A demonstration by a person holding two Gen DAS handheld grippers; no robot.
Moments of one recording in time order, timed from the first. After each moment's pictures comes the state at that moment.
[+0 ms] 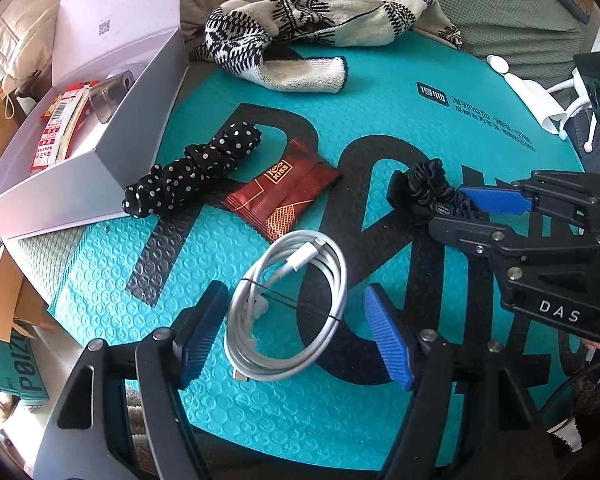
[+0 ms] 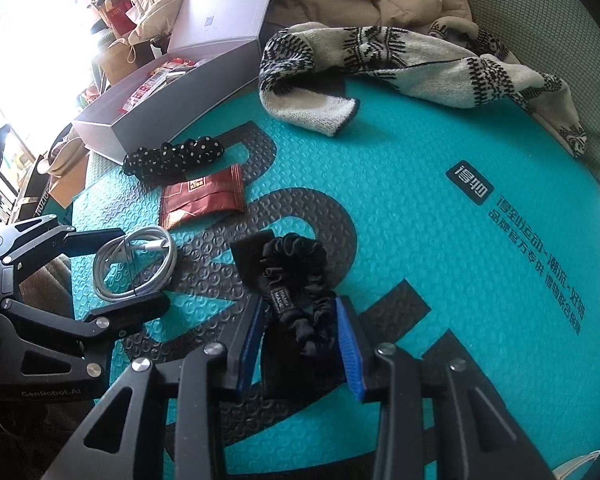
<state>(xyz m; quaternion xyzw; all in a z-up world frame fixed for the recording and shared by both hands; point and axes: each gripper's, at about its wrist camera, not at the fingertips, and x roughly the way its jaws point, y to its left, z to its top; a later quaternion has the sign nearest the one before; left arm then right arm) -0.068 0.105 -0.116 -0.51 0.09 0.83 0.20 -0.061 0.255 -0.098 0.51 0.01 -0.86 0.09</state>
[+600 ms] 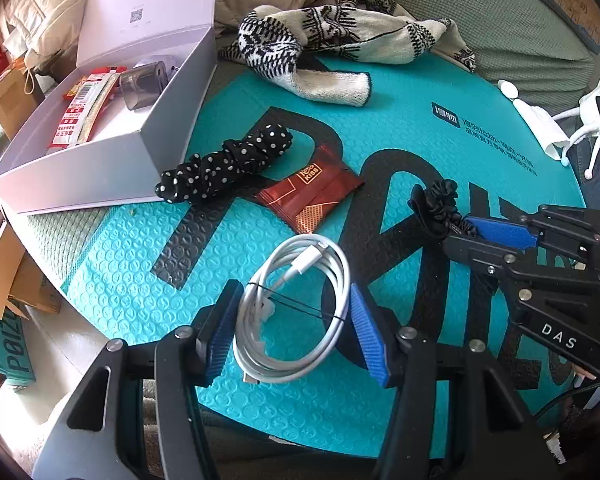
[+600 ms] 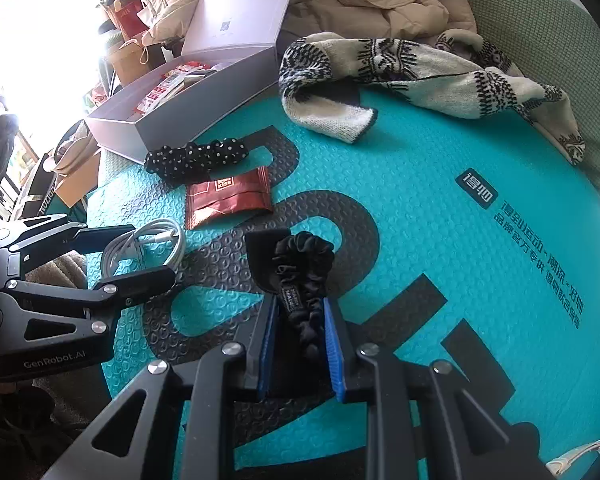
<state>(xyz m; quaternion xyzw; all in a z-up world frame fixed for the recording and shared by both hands) -0.067 0.077 -0.105 -0.51 0.05 0.84 0.18 -0.047 0.239 -0.089 0.49 0.01 -0.86 0.09</state>
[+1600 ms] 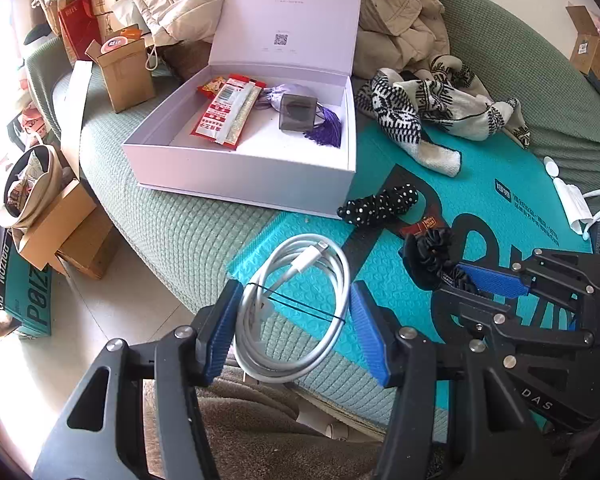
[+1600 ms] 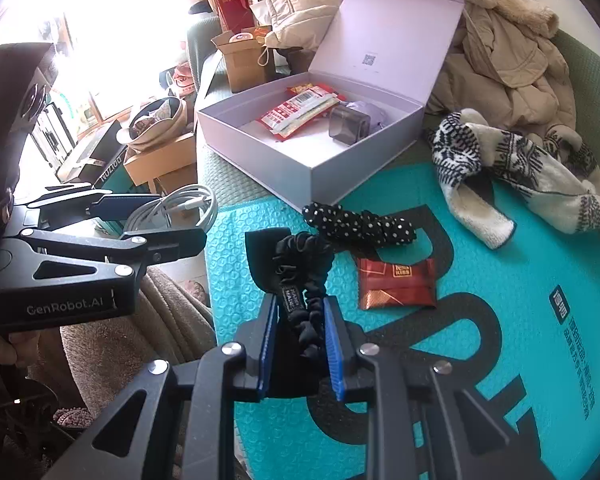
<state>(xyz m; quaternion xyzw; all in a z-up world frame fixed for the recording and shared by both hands) -0.055 -0.050 -0.043 -0.48 -0.02 0.88 0.08 -0.057 0.121 -0.046 0.45 0.08 -0.86 0.22</state>
